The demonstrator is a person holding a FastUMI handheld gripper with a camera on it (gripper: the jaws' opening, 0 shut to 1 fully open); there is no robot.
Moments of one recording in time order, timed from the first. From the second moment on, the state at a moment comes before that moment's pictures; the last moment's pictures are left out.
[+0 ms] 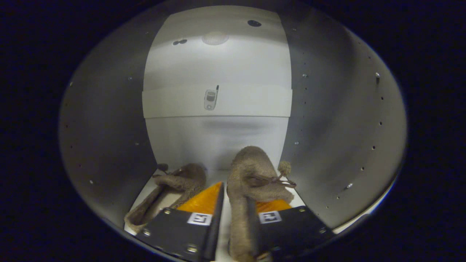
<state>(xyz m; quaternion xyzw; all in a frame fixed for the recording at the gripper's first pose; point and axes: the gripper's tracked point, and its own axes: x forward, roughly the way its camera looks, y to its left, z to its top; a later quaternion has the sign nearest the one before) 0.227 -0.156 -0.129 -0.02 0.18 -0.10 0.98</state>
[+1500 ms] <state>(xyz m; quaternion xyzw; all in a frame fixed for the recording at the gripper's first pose) 0.078 -0.130 -0.080 -0.02 0.14 -0.08 0.99</state>
